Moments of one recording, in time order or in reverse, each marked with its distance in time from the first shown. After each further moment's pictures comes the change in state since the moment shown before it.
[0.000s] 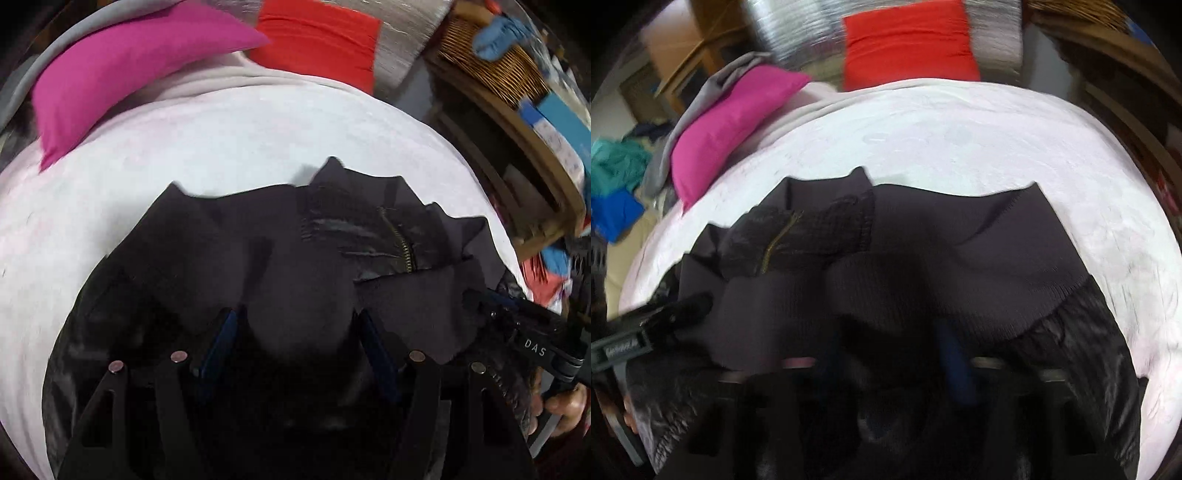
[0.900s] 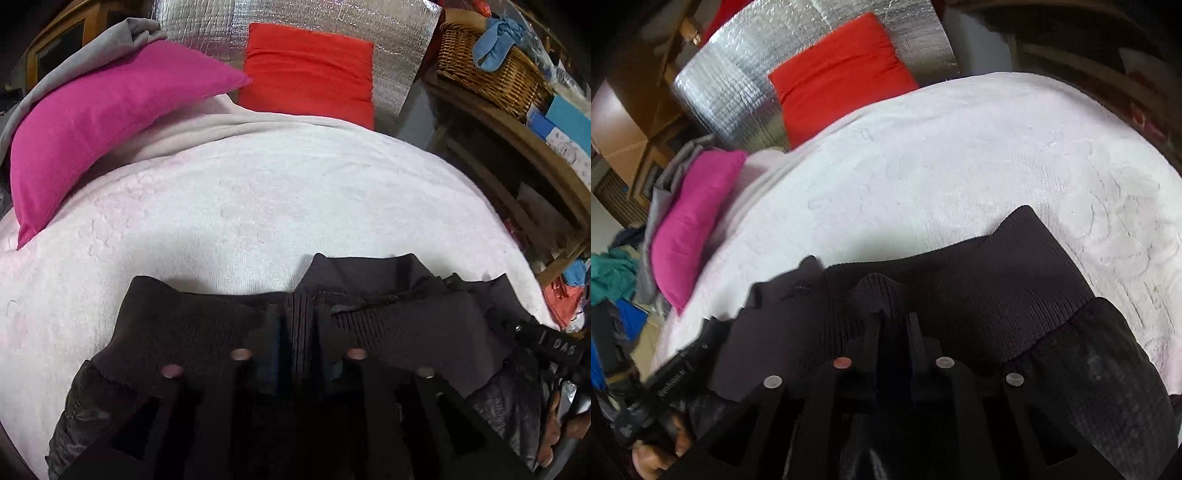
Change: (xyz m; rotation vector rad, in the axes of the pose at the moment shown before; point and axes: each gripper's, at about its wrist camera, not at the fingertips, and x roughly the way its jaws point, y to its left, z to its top) left arm 0.030 -0.012 0.049 0.039 -0.150 0.057; right arm 0.009 -0.063 0.029 0.378 -0.122 0.116
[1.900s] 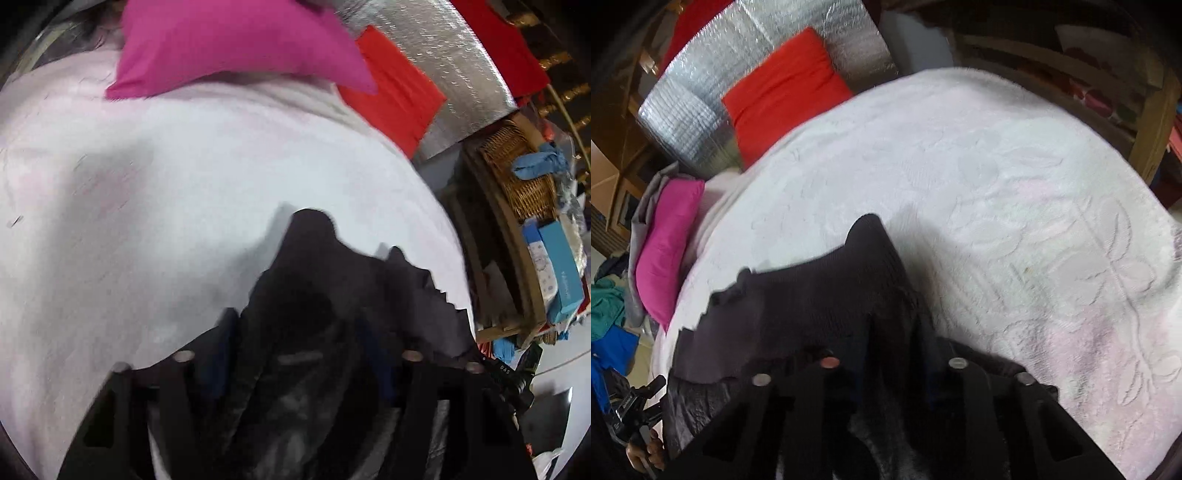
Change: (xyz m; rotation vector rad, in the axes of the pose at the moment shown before) left arm -0.052 0.148 -0.037 -0.410 0.103 -0.210; right arm -0.057 -0.077 -0.003 0.082 -0.045 -0.146
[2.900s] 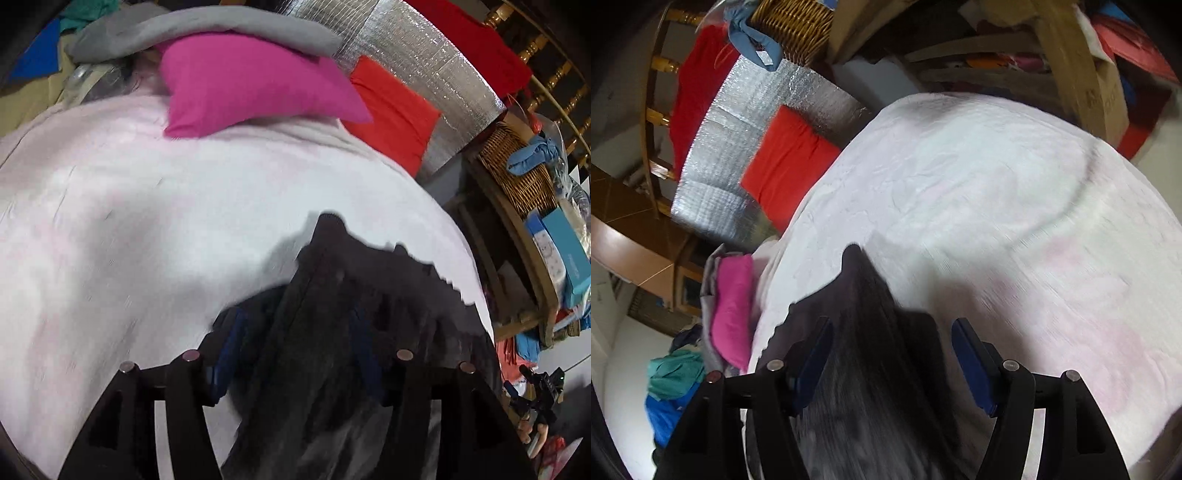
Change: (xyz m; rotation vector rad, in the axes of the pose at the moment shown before) left arm -0.080 0.012 -0.051 0.037 -0.123 0.099; right arm -0.095 -0.126 -0.047 0.297 -0.039 0.281
